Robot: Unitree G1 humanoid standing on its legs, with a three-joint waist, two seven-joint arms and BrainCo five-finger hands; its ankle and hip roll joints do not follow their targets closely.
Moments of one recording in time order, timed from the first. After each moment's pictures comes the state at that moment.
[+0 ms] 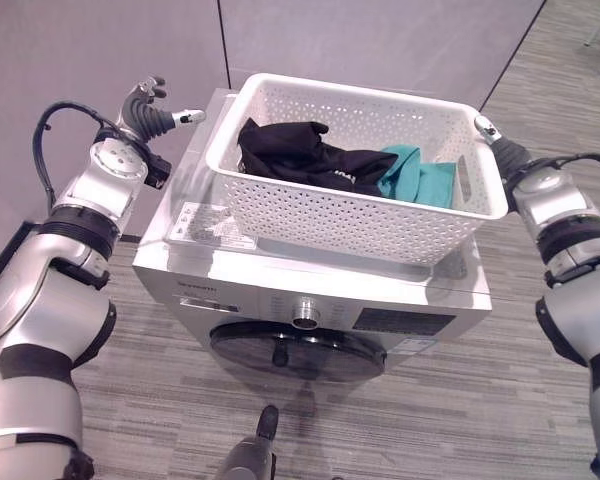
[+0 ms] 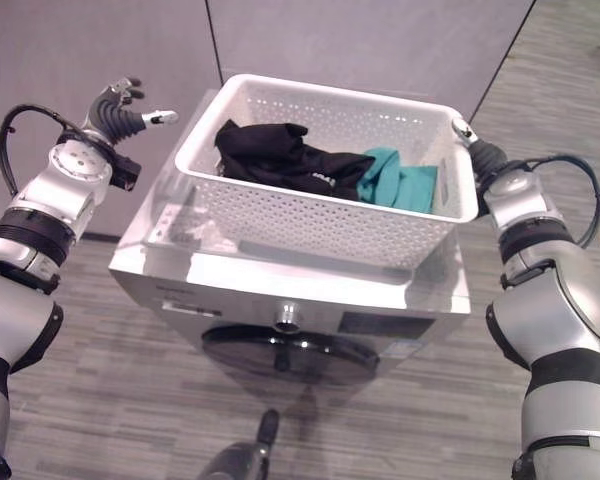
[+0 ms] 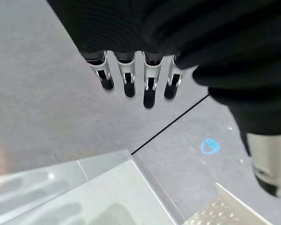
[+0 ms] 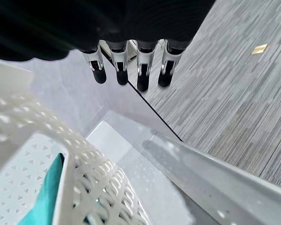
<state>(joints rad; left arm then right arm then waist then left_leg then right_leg) -1.29 0.74 -0.73 1.01 -0.45 0.03 0.13 -1.31 -0.72 0.71 1.29 0.38 0.17 0.07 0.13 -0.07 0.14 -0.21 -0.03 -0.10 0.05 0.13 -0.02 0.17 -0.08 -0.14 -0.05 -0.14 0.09</state>
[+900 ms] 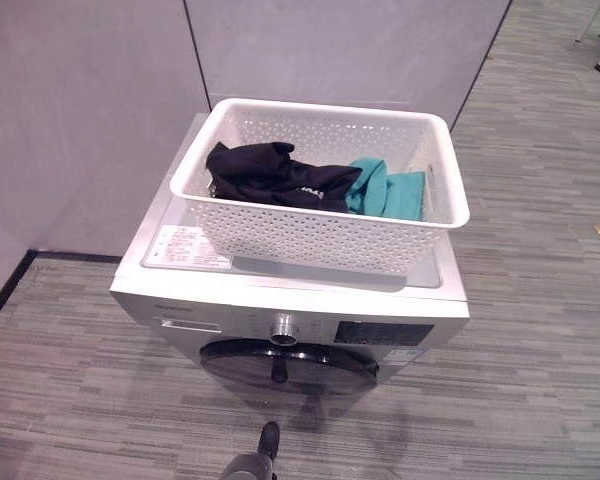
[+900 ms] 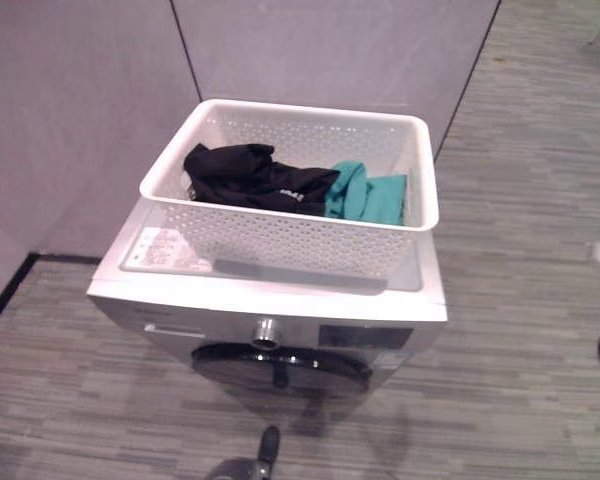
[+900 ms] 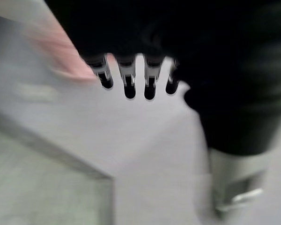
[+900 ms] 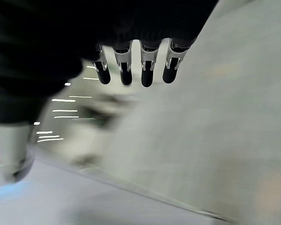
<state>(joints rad) 0.27 0.63 0.61 0.54 -0.33 -0.02 0.22 0.31 -0.67 -0.54 0.26 0.38 0.03 0.03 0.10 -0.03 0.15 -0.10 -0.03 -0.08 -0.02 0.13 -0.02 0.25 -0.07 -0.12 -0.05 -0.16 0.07</state>
